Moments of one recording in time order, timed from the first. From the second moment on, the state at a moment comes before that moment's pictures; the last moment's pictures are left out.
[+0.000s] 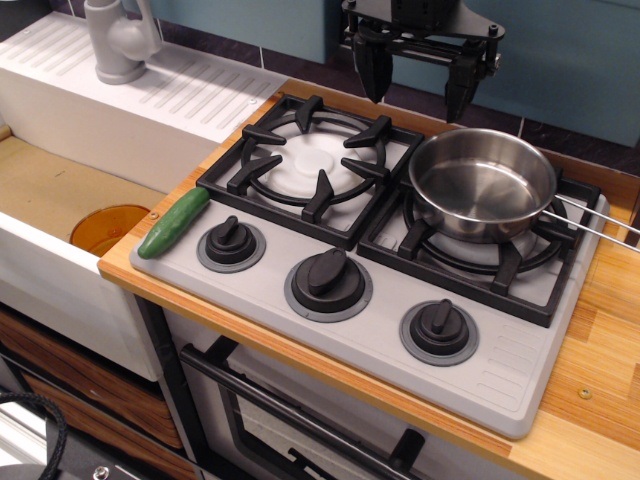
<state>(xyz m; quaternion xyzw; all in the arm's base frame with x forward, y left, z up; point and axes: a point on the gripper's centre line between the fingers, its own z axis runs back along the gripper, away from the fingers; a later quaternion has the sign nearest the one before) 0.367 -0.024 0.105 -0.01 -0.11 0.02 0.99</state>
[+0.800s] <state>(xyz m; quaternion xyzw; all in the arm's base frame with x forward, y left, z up) 0.364 -0.029 0.050 0.00 -0.12 0.02 0.99</state>
